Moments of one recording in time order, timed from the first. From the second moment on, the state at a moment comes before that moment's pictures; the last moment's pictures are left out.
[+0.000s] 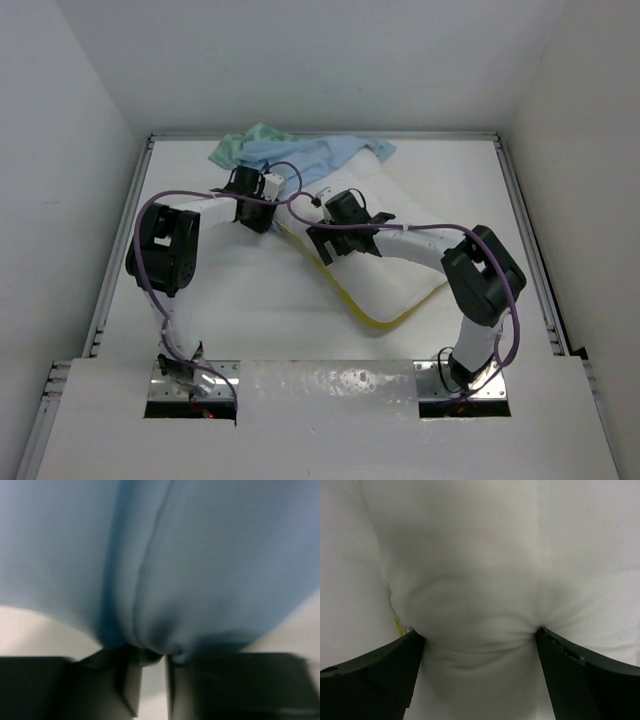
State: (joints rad) left arm -0.25 1.93 1.19 -0.28 0.11 0.24; right arm 0.70 1.80 1.10 -0.21 0.10 0.05
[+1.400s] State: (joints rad) left arm -0.21 1.42 1.38 -1.01 0.60 0.71; right arm 0.60 1.73 1.02 0.22 -0.11 0.48
